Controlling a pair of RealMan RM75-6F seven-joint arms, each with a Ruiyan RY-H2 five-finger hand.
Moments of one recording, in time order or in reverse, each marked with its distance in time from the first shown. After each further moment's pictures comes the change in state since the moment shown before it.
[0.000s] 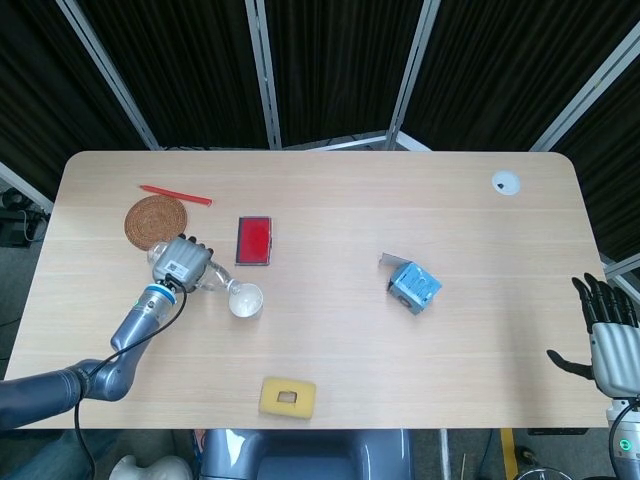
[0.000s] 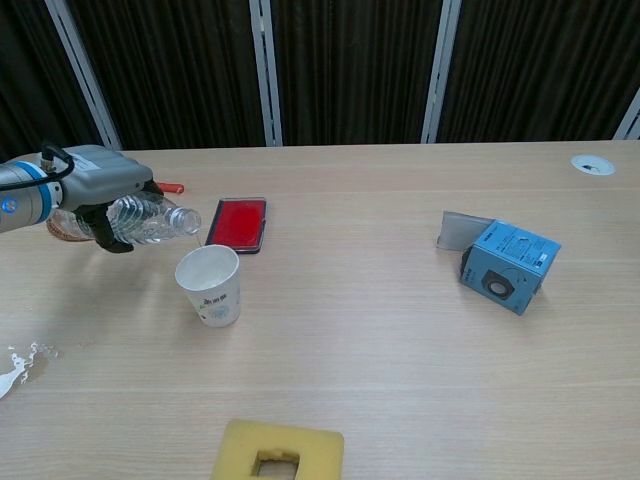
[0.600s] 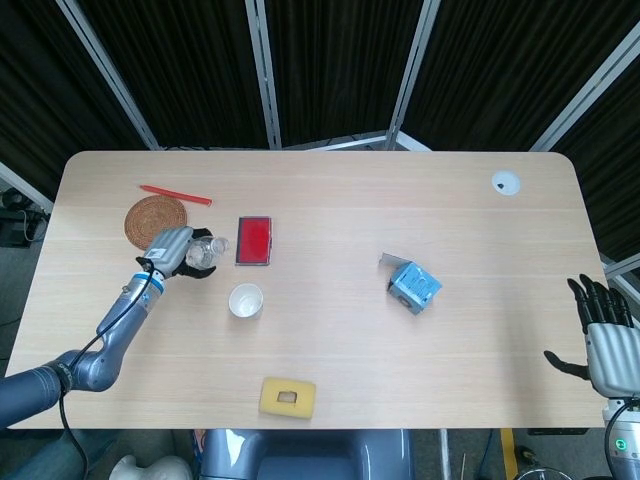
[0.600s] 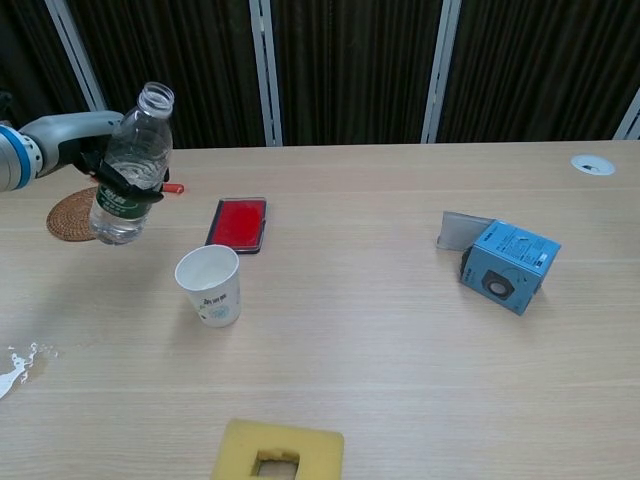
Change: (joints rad) left arm 0.099 0.060 -0.195 -0.011 0.107 -0.121 -0.795; right arm 0.003 -0.009 -0.004 -0.002 0.001 -0.007 -0.021
